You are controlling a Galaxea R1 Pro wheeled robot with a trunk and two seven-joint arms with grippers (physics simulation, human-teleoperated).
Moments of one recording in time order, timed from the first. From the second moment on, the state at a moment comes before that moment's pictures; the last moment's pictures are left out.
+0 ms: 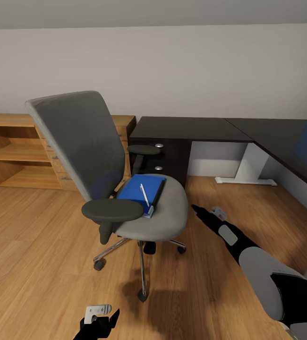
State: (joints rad) left arm -0.08 -0.06 0.09 -0.92 0.07 0.06 -0.27; right arm -0.99 -0.06 -0.10 -0.25 -0.63 0.12 0.32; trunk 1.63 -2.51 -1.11
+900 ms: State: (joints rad) left arm -0.08 -0.05 0.09 -0.92 0.07 0.06 -0.27; right arm -0.99 -0.05 -0.10 -0.24 -0.63 0.15 0.35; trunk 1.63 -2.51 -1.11
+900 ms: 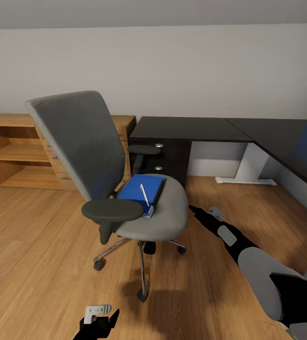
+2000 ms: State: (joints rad) left arm -0.08 -0.05 0.09 -0.92 0.07 0.06 -0.27; right arm -0.99 -0.03 -0.11 -0.26 -0.63 0.14 0.35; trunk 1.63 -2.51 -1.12
